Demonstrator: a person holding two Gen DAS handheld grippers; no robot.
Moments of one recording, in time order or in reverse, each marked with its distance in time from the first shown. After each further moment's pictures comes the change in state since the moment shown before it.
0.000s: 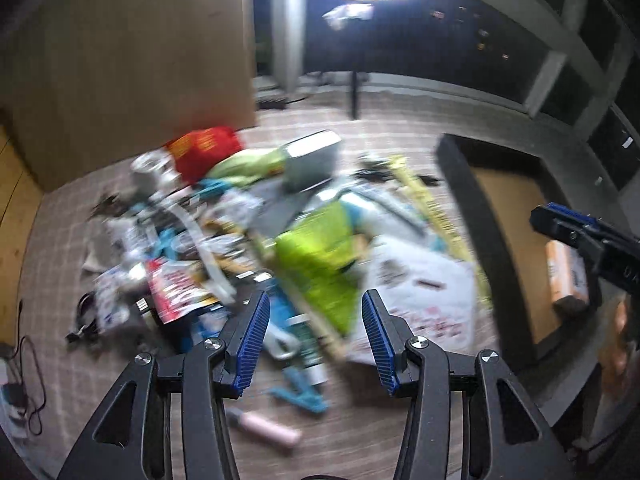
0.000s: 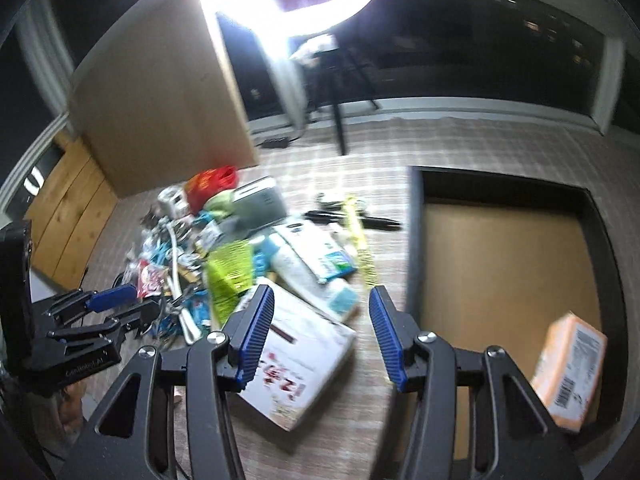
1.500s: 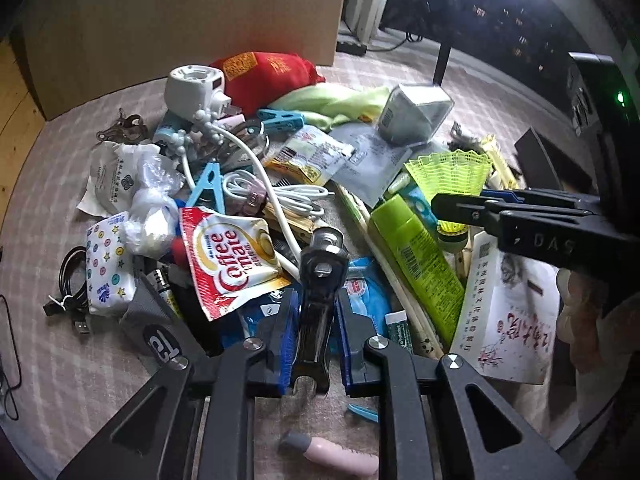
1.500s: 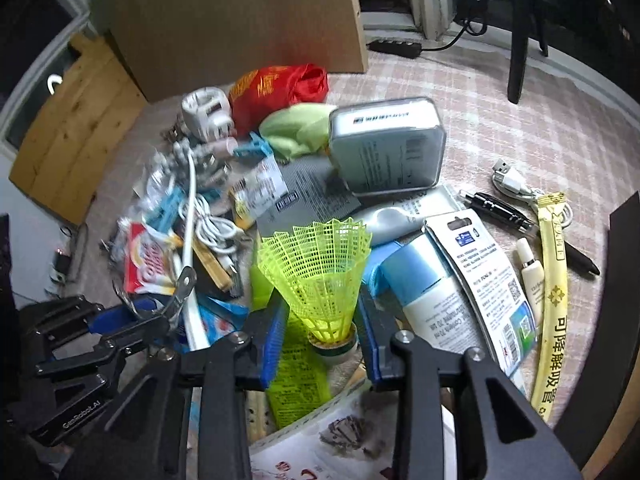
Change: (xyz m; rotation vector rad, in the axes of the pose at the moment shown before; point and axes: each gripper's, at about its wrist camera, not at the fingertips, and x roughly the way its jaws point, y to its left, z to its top) left arm 0.071 0.072 -0.014 -0.141 0.109 -0.013; right arm 0.183 0.088 0.026 -0.177 0.295 0.193
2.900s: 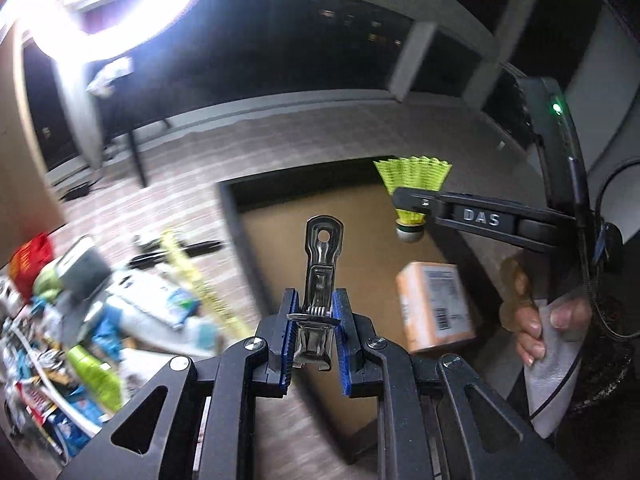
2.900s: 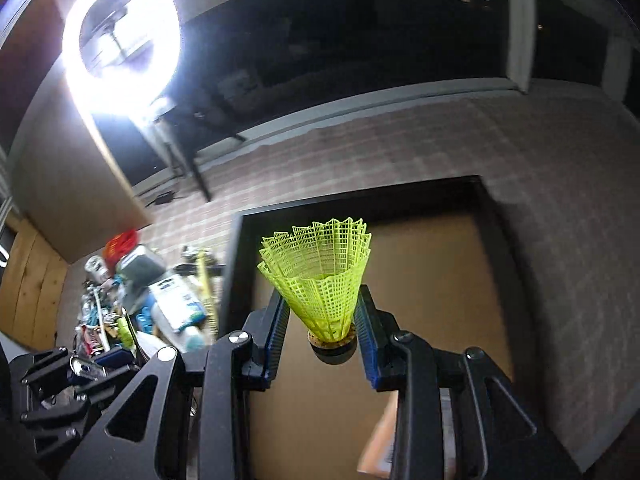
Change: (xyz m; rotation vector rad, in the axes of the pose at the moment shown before) left arm -0.070 -0.311 0.032 0.432 -0.112 -0.327; right arm -0.254 -0.231 -0.117 0.431 -0.335 -0.300
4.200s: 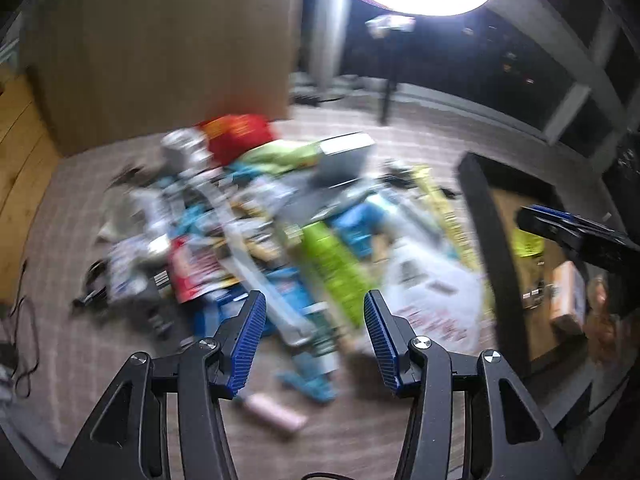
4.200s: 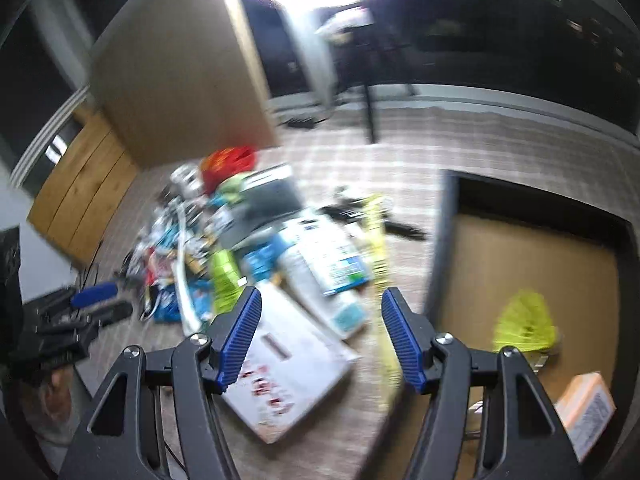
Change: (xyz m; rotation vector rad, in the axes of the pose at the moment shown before) left arm -0.103 0.197 -0.142 -0.405 0.008 0.383; right arm 0.045 0.191 -0.048 -0.344 0.136 0.257
